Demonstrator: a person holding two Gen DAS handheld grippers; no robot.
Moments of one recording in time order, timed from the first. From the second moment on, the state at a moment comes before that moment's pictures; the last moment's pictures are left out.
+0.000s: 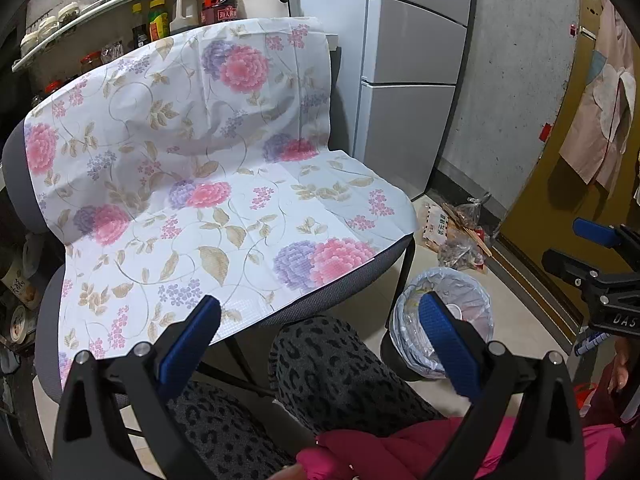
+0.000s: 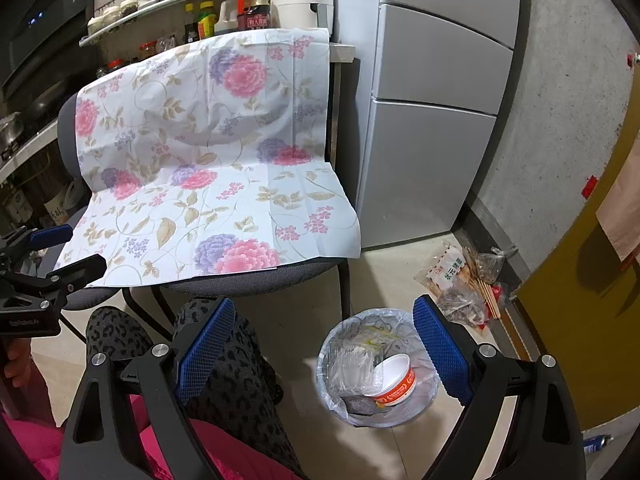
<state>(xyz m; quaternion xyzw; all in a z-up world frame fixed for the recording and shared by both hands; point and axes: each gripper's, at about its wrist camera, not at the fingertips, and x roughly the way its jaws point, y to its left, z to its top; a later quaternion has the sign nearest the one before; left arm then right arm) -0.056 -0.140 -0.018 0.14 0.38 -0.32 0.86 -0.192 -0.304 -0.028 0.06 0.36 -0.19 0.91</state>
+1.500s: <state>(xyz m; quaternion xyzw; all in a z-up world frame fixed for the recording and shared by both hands) -0.053 -0.135 -0.015 0.14 0.38 -0.32 0.86 -0.192 -0.308 -0.029 0.06 0.36 -0.18 0.91</state>
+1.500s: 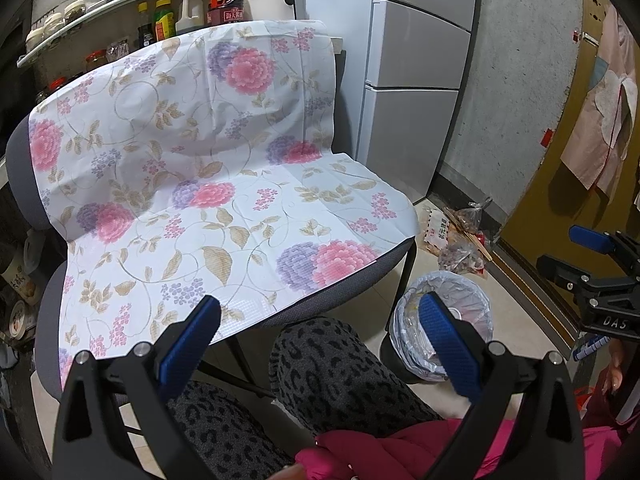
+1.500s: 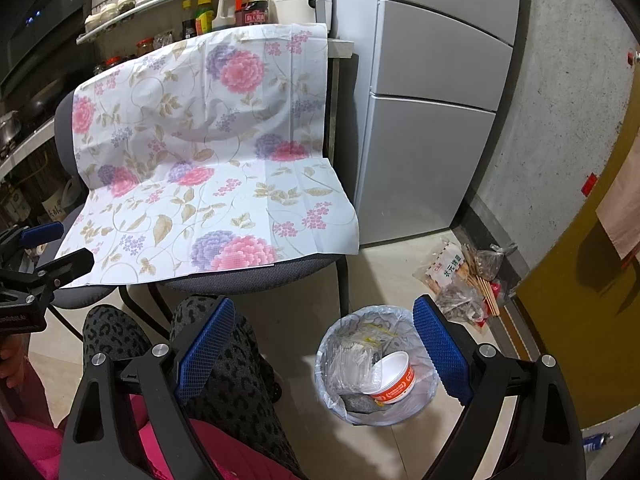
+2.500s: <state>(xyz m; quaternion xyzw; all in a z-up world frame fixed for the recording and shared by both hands) -0.045 -0.135 -0.019 0.14 0.37 -0.30 0.87 -0.183 -0.310 -0.033 0.07 0.37 -0.17 0.91</state>
